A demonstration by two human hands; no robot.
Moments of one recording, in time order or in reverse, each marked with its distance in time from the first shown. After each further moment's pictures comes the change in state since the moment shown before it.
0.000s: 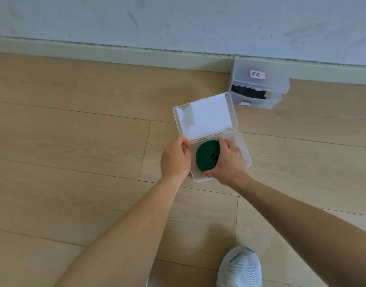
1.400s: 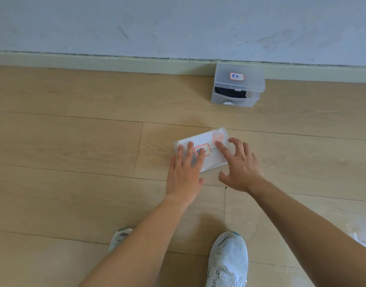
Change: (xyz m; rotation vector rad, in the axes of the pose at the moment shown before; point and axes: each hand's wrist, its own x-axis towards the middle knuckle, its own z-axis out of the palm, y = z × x) left_hand -0.071 0.004 0.027 0.785 -0.221 0.457; right_hand -0.040 0.068 -0.028 -0.312 0.034 -0.186
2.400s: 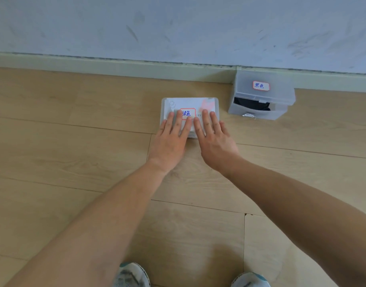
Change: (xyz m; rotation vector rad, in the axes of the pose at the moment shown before) left_hand 0.124 -0.120 -0.019 0.223 0.259 0.070; right_hand 0.143 -0.079 -0.003 -0.309 0.159 -0.223
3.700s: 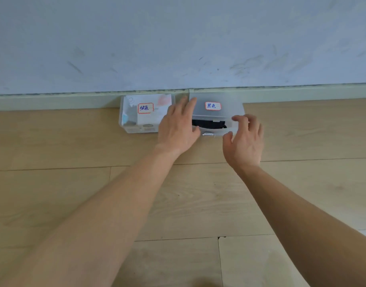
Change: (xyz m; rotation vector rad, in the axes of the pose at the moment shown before) left_hand 0.136 0.094 -0.072 -0.438 0.054 0.003; right_hand -0.035 0.132 -0.008 0.517 0.599 0.721
